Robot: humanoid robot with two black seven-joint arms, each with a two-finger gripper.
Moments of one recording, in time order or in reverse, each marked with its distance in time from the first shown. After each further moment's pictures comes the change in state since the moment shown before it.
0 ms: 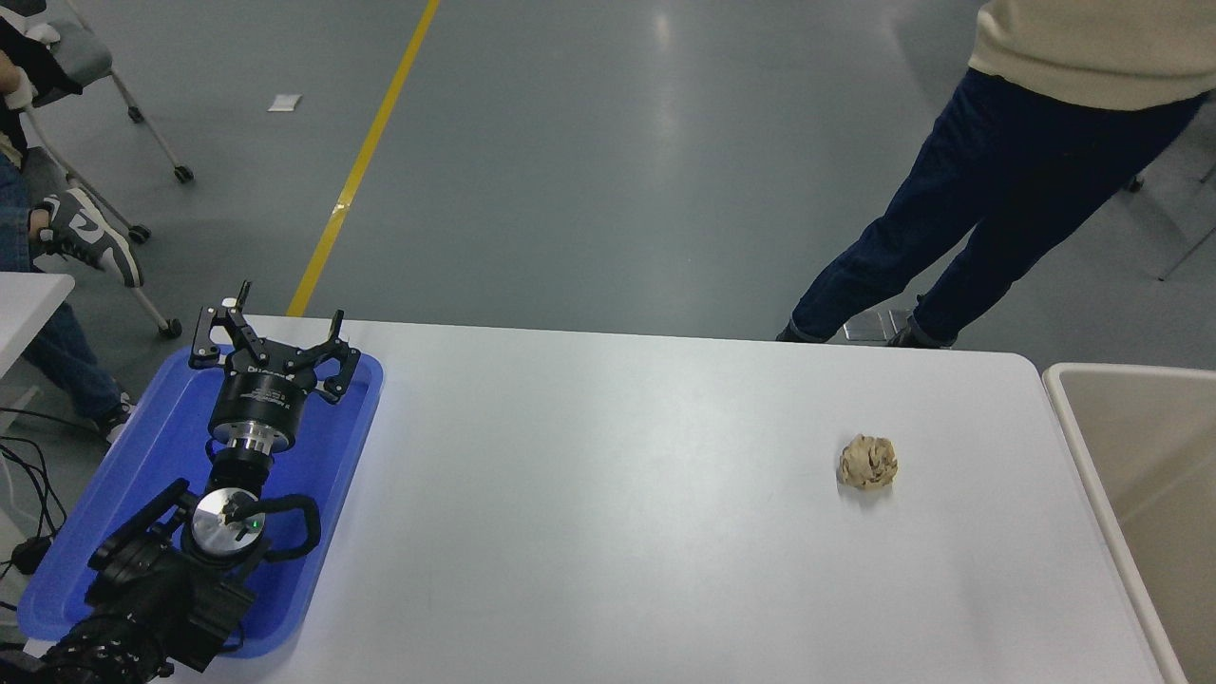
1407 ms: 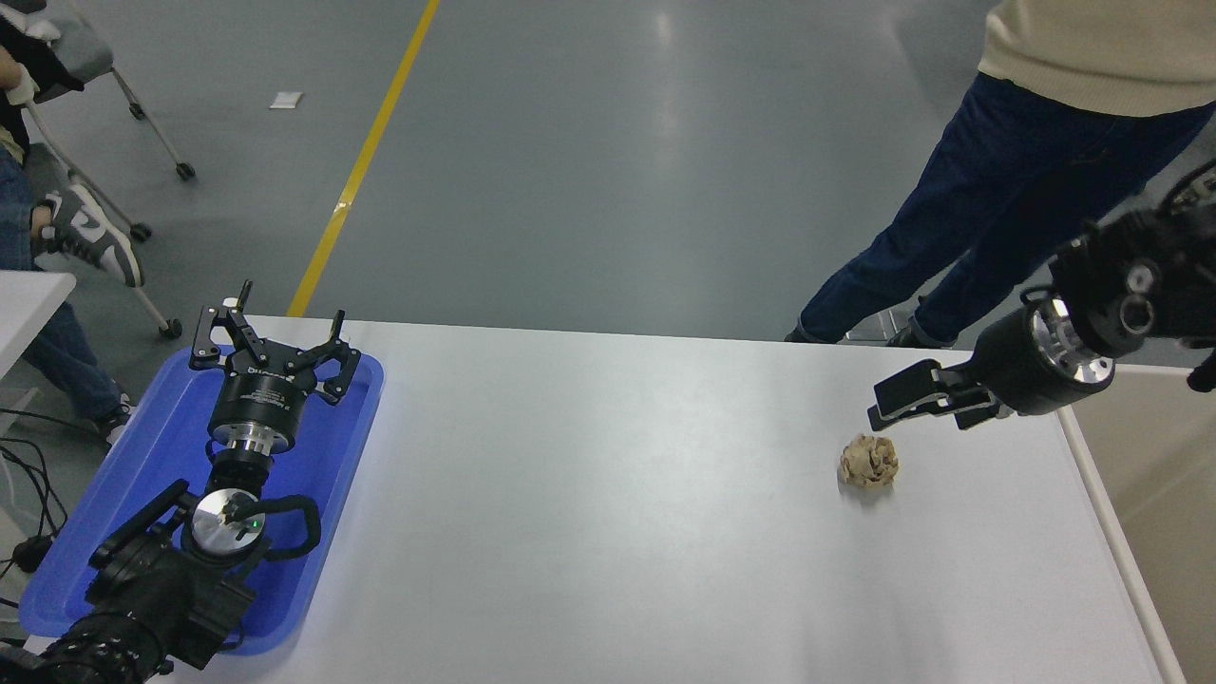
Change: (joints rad) left arm 0.000 0.001 0.002 0.000 0.000 -0.002 0.003; right arm 1.206 0.204 -0.227 1.329 0.193 0.416 -0.041
